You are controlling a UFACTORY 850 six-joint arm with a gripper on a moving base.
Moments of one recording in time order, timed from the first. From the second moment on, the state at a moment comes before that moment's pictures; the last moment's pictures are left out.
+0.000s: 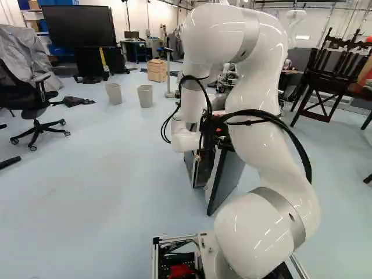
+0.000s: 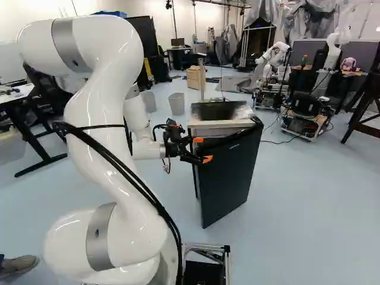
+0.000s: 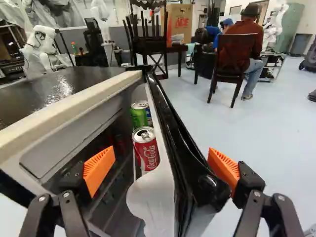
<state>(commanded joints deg) 16.6 -31.8 -34.9 83.5 75.4 0.0</state>
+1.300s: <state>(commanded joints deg) 10.2 -26.8 -23.2 90.4 77.2 0.0</state>
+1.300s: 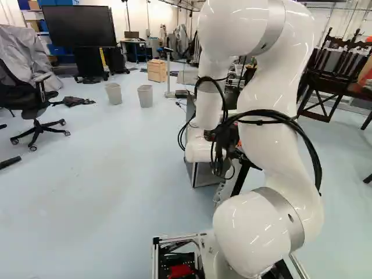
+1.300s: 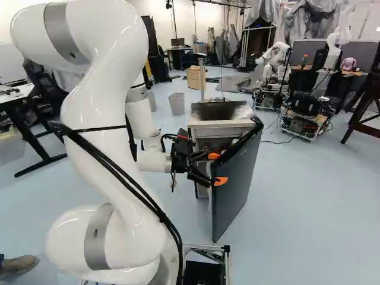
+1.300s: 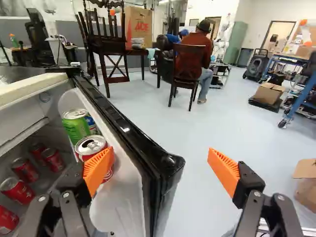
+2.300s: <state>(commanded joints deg) -2.6 -26.2 -21.7 90.5 77.9 0.0</state>
